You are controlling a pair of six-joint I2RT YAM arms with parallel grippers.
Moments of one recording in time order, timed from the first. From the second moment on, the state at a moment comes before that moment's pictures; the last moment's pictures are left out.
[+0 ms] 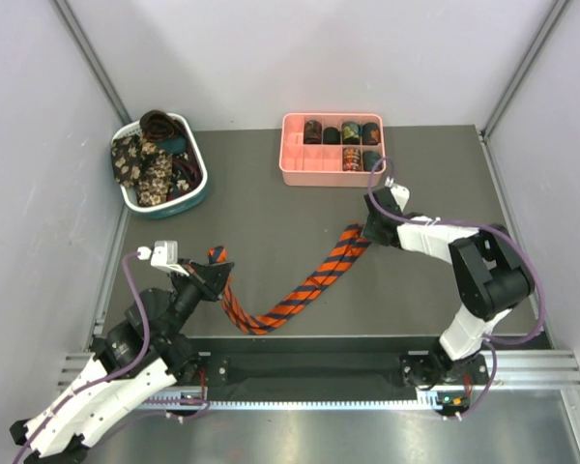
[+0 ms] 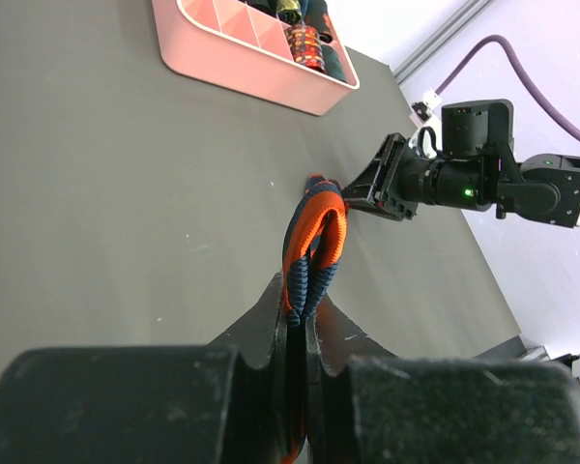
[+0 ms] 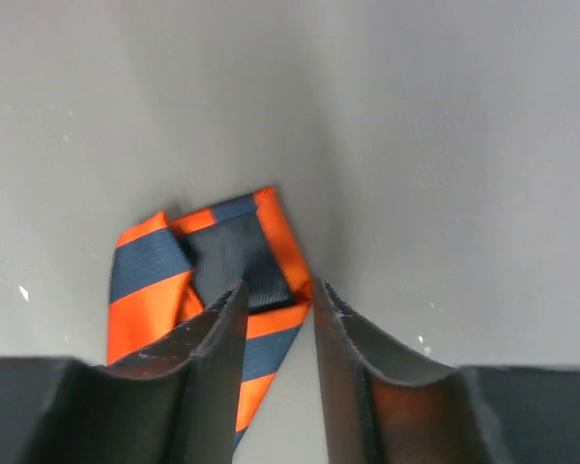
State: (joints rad) left arm -0.84 0.16 0.49 -0.41 -0.38 -0.68; right arm 0.44 1.69 0.91 -0.16 0.29 0.68
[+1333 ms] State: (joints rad) left arm -0.84 0.39 0.46 -0.35 -0.44 -0.64; right arm -0.22 1.97 1.55 -0.31 0.01 0.57
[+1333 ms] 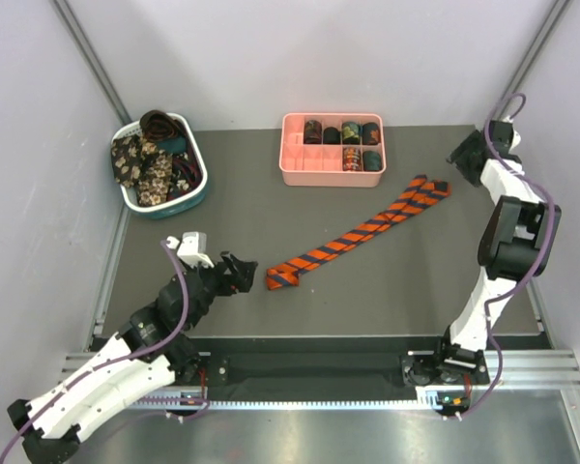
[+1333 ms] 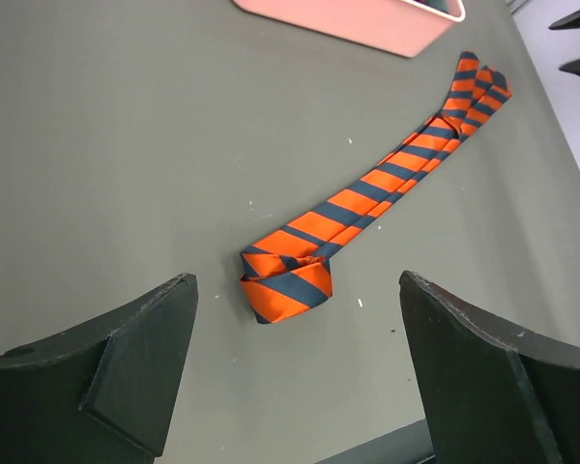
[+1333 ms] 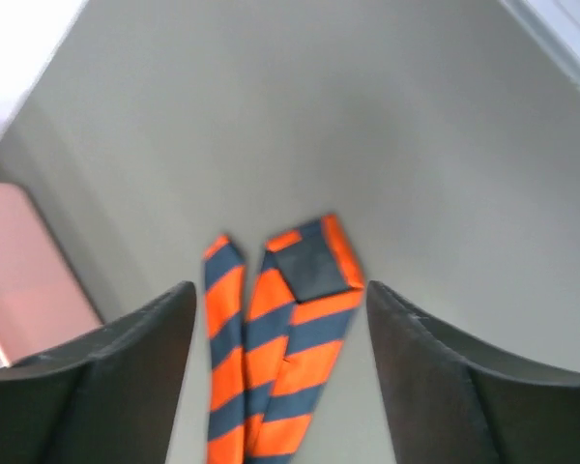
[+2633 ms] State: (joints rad) left arm -0.84 0.75 0.56 -0.26 -0.27 -0.55; right arm 0.04 2.09 1.56 -0.45 0.17 0.62
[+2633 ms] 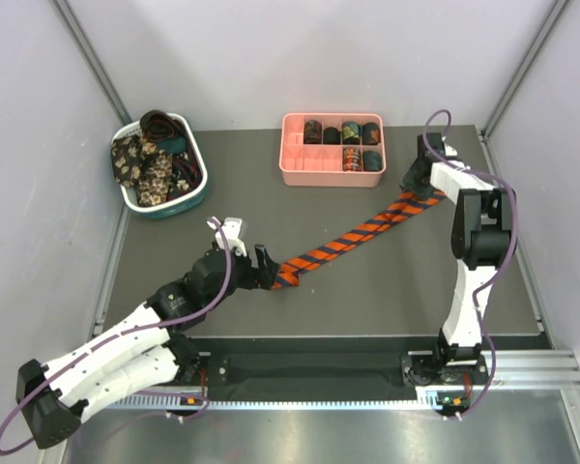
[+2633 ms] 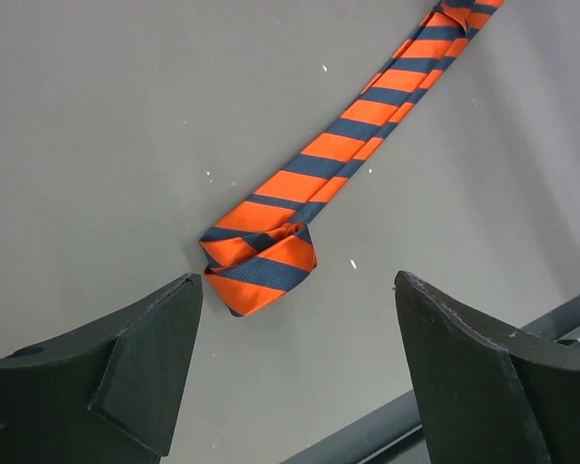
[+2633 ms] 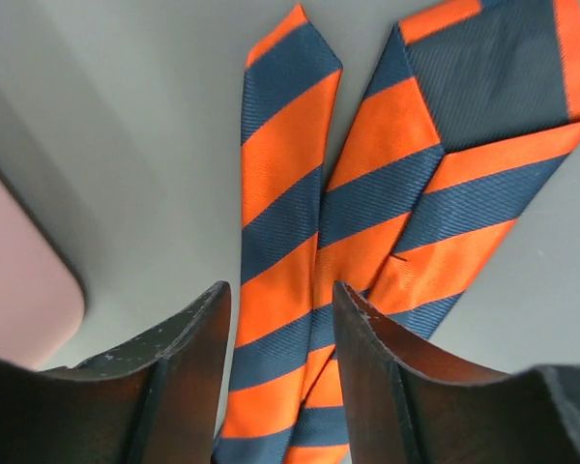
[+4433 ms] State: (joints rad) left arm -0.84 0.93 0.61 -0.24 -0.20 -0.55; right arm 0.04 1.66 0.99 -0.10 0.15 0.56
